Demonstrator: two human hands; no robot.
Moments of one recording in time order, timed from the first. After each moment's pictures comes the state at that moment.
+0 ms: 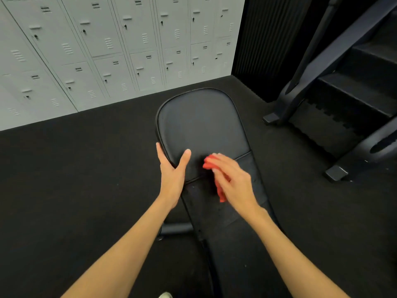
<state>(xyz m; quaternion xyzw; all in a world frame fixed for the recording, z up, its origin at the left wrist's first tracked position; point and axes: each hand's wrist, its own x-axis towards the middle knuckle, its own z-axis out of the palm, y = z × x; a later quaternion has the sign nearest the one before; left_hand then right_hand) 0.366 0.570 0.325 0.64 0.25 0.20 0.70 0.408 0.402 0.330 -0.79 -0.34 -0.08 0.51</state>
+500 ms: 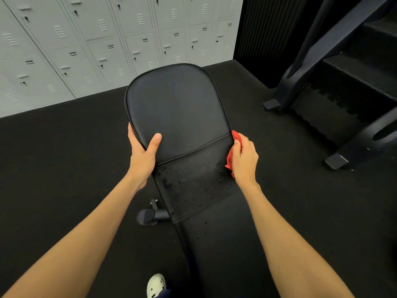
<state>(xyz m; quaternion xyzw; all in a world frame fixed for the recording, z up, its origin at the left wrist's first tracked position) 0.372 0.573 0.306 0.68 0.26 0.22 0.64 0.476 0.346 0.284 -0.82 -0.04 -0.03 0.57</state>
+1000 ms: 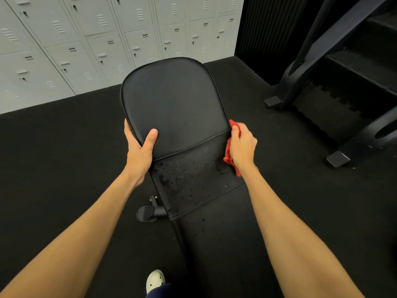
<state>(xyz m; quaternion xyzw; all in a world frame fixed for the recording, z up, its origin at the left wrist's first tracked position) 0.374 0.573 0.299 0.68 0.25 0.24 0.65 0.505 0.355 0.298 -0.82 -0.02 0.00 0.58</state>
